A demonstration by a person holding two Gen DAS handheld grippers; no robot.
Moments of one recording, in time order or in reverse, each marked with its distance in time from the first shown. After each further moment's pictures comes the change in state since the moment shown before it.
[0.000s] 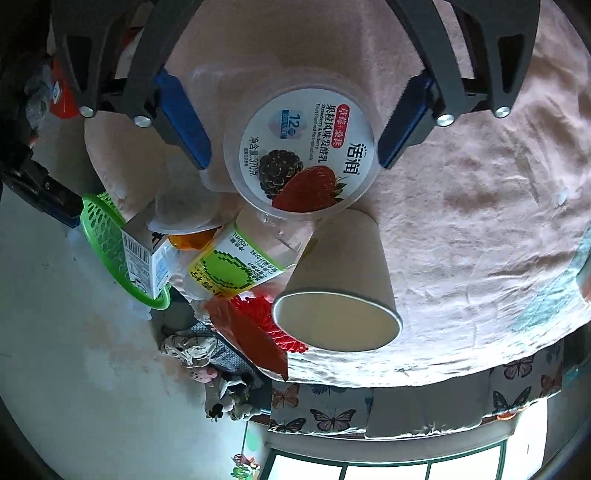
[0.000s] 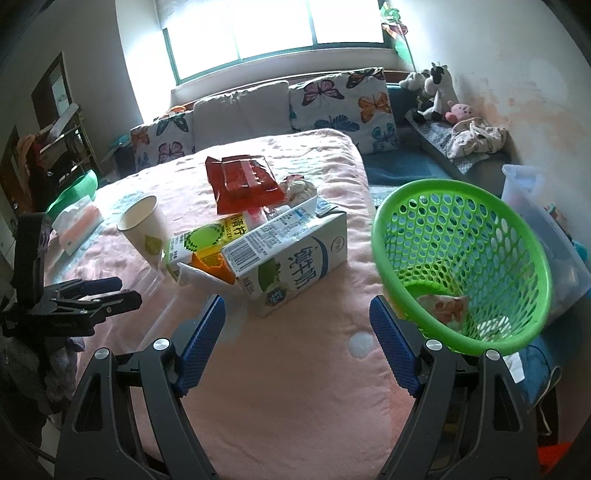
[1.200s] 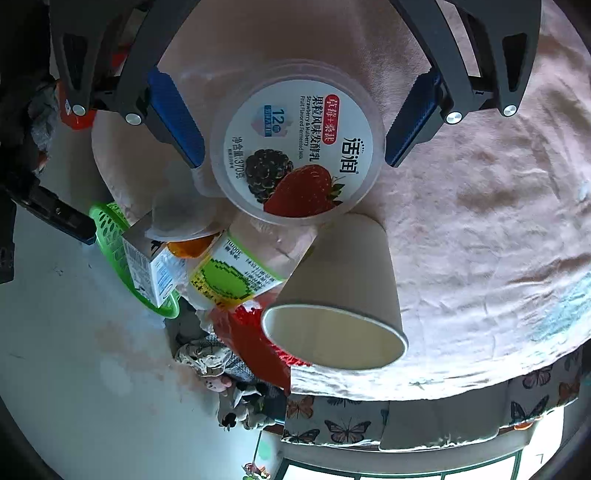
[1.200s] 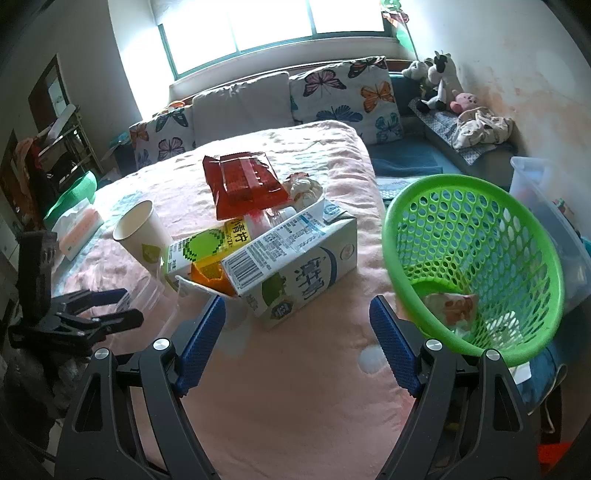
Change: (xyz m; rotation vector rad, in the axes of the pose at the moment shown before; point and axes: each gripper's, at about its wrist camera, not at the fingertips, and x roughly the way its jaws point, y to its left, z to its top) left arm 0.014 0.016 0.003 0.000 0.053 -0.096; right arm 0.016 0.001 0.015 0.020 0.041 0.017
